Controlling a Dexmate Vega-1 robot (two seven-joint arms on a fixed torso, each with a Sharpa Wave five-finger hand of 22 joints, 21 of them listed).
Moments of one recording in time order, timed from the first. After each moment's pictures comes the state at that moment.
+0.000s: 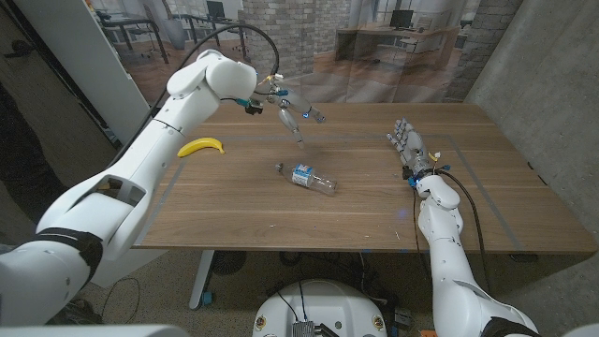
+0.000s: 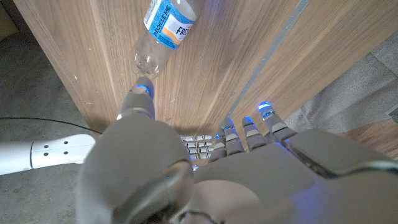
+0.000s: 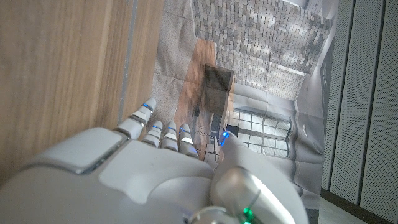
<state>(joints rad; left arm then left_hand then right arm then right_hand) 0.35 0.49 0.44 -1.58 0.65 -0.44 -1.05 0.75 -0.16 0.26 -0.15 0.43 -0.03 0.04 0.20 0.18 0.05 -0.04 0.26 0.21 -0.02 0.03 0.19 0.17 -0.10 0.09 0.57 0.18 -0.82 0.13 0.38 -1.21 0.02 0.25 0.46 0.18 0.13 0.35 0.12 0.20 0.04 0.06 0.19 0.18 0.01 0.05 0.18 0.18 -0.05 0.02 0.18 0.18 0.19 -0.02 0.19 0.17</state>
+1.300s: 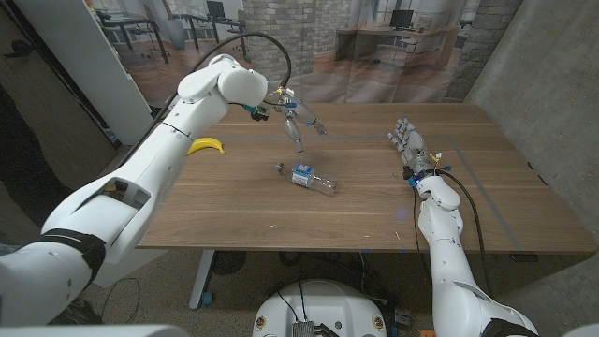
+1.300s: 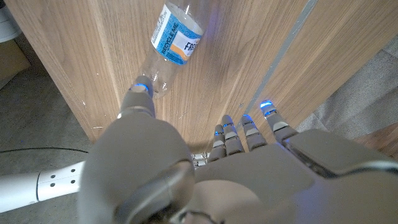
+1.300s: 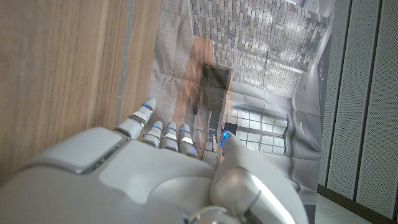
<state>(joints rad) 0.36 0.48 0.48 -1.62 0.74 -0.47 -1.08 0.78 -0.14 0.21 -0.13 0.45 0.03 0.04 0.21 0.18 0.09 -0.02 0.27 0.22 0.04 0.04 0.21 0.18 -0.08 0.12 0.55 0.18 -0.83 0.13 0.38 -1.21 0.03 0.25 0.46 0.17 0.13 0.35 0.12 0.20 0.04 0.06 0.19 0.18 0.01 0.04 0.18 0.18 -0.05 0.02 0.18 0.18 0.19 -0.02 0.19 0.17</state>
